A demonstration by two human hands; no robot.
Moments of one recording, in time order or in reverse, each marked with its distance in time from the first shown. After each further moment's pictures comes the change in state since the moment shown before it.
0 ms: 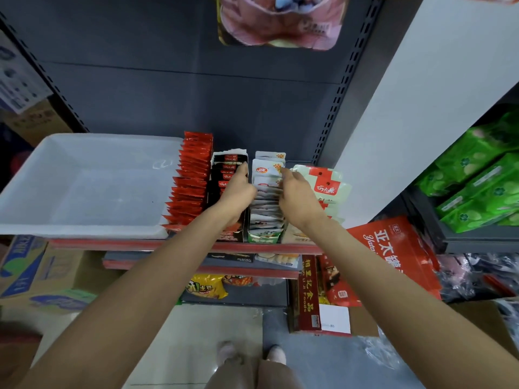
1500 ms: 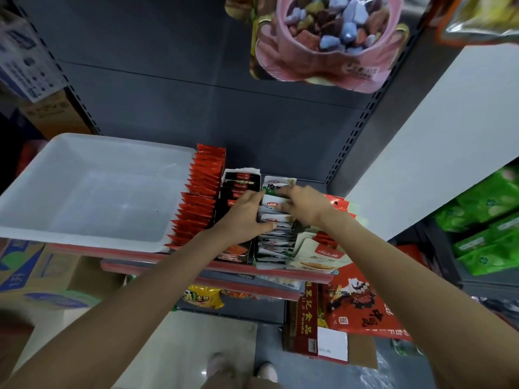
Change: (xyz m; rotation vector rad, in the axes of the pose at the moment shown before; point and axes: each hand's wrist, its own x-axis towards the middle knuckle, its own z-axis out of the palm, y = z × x) left_hand 0.028 -0.025 -0.024 0.697 -0.138 0.189; right_hand 0.080 0.018 -0.006 -0.344 -0.311 -0.167
